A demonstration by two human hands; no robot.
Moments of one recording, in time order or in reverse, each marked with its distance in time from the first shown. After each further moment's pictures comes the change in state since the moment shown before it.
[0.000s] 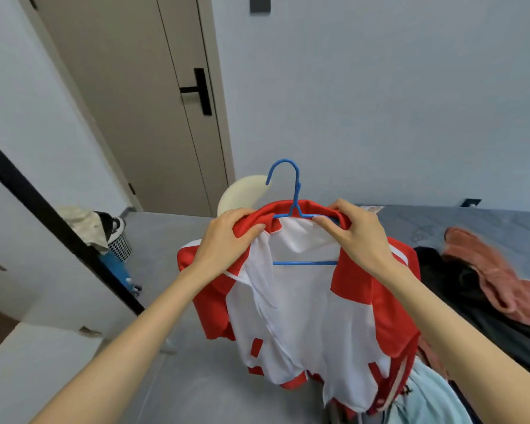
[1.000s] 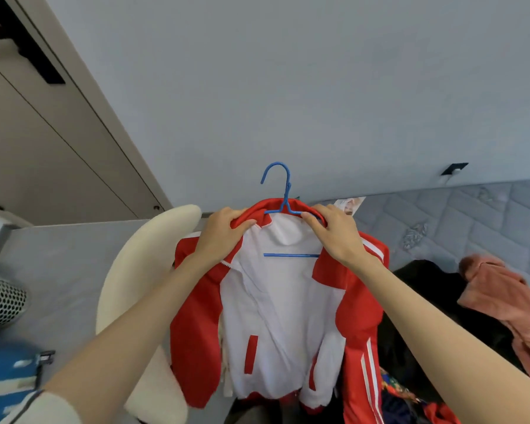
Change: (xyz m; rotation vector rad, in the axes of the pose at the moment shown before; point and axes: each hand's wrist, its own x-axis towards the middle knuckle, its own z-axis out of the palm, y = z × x) left_hand 0.411 -0.173 0.292 -0.023 -0.387 -0.138; right_hand 0.304 0.346 0.147 -0.172 -0.208 0.406
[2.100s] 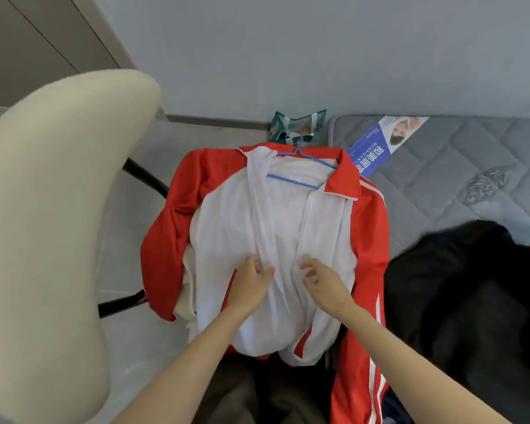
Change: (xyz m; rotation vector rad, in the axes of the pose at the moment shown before) left_hand -0.109 -0.142 0.278 -0.317 -0.227 -0.755; right_hand -0.114 0.173 0.219 0.187 -0.654 0.438
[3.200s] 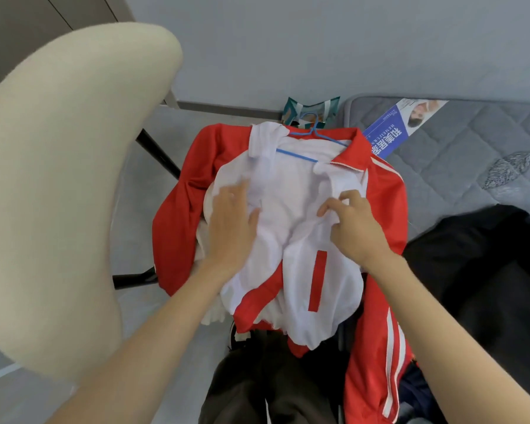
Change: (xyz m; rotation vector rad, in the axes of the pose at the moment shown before) left_hand -0.018 0.028 -0.069 0.427 0.381 0.428; right_hand -0.011 -0.059 -0.040 -0.399 0.306 -0.268
